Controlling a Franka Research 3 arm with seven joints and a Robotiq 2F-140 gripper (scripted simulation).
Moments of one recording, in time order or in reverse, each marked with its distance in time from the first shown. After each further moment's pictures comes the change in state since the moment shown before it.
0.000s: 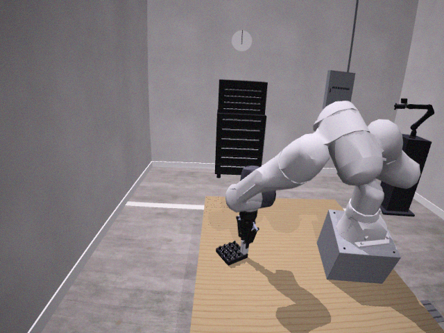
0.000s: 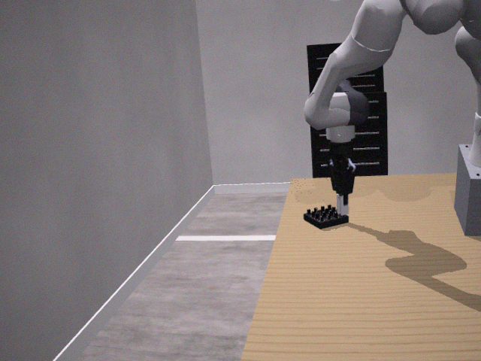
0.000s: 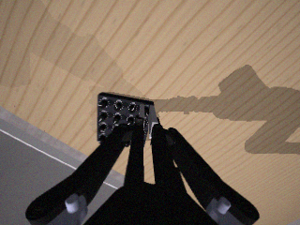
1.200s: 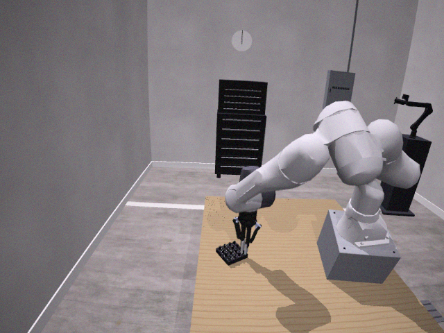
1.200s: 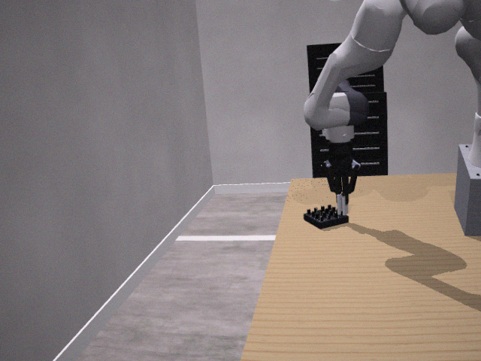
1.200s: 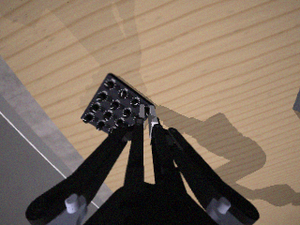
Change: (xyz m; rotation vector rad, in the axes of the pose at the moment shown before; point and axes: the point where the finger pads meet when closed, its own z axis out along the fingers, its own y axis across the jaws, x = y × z) arm 0.000 0.000 0.000 -0.004 0.009 -0.471
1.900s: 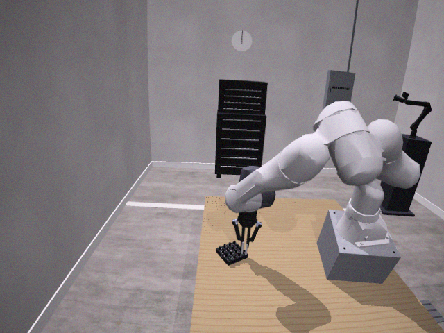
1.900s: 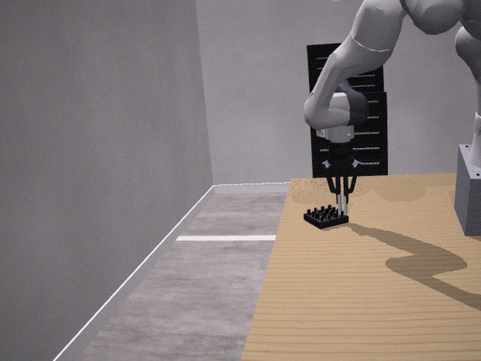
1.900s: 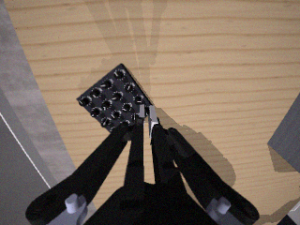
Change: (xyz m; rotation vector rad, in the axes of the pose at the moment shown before) arm 0.000 0.000 0.000 0.000 0.000 -0.298
